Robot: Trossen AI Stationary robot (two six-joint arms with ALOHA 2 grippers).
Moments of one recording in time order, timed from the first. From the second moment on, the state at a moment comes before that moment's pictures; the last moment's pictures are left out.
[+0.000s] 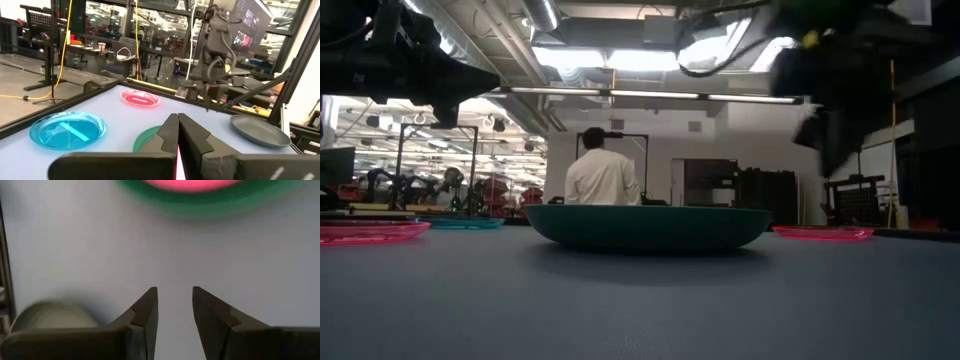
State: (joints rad) left arm 0.02 0.20 0.01 0.26 -0.22 -0.21; right arm 0.05 1.29 0.80 -0.67 -0.28 0.27
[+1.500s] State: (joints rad) left arm 0.02 0.20 0.01 0.26 -0.24 -0.21; right arm 0.68 1.18 0.54 -0.61 -0.09 1.02
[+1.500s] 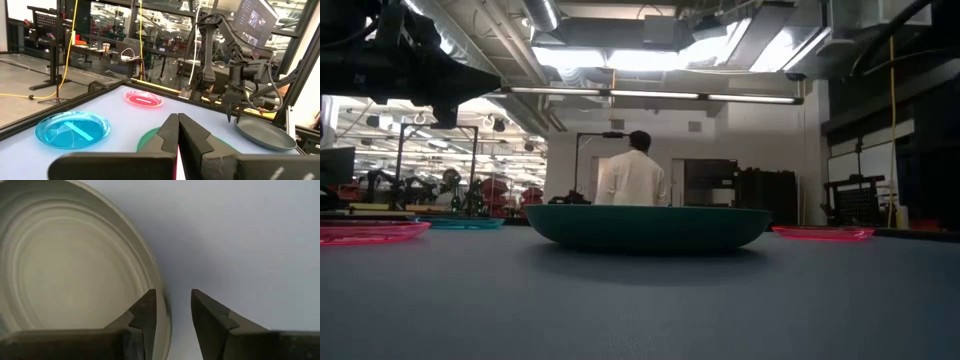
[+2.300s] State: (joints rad) left arm 0.02 0.20 0.01 0.31 -0.26 -0.21; right arm 0.67 1.18 0.45 -0.44 -0.12 0.92
